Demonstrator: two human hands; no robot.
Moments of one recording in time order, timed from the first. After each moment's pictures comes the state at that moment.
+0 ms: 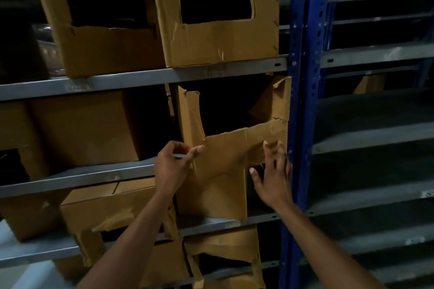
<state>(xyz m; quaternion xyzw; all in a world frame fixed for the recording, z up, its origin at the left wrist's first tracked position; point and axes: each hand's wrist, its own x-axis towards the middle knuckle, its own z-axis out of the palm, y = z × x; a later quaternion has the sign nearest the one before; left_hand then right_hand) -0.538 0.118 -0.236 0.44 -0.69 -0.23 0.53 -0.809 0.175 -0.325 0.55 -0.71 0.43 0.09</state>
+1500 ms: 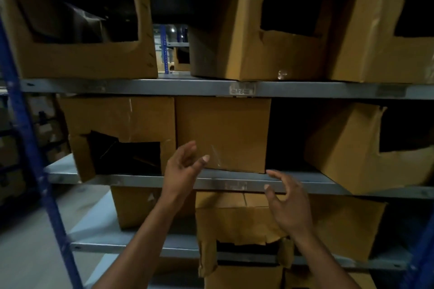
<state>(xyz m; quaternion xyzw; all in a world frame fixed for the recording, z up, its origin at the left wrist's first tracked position) -0.173 0.019 -0.215 0.40 -0.60 -0.38 0.58 -0.434 0.091 -0.264 0.59 -0.62 0.52 -0.04</state>
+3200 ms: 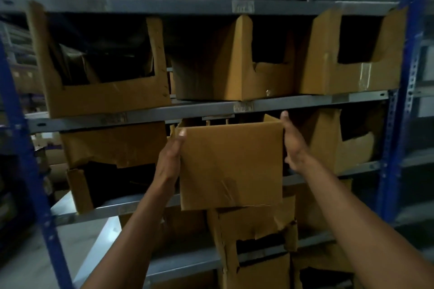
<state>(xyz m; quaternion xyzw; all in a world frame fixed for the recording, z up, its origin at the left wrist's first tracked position) -0.069 0.043 -0.121 0.34 -0.61 -0.49 0.53 -0.353 0.129 -0.097 0.40 -0.57 0.67 -0.26</state>
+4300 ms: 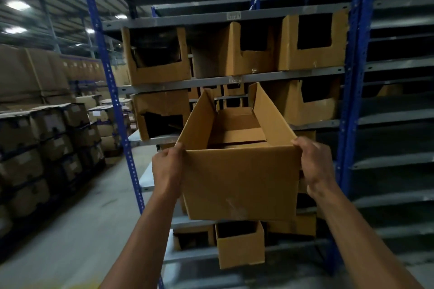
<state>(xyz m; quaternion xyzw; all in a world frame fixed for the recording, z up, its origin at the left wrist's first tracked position) 0.009 0.481 -0.165 0.49 -0.45 -0.43 0.61 -0.254 0.569 -0.178 0.41 -0.58 0.68 -0.18</state>
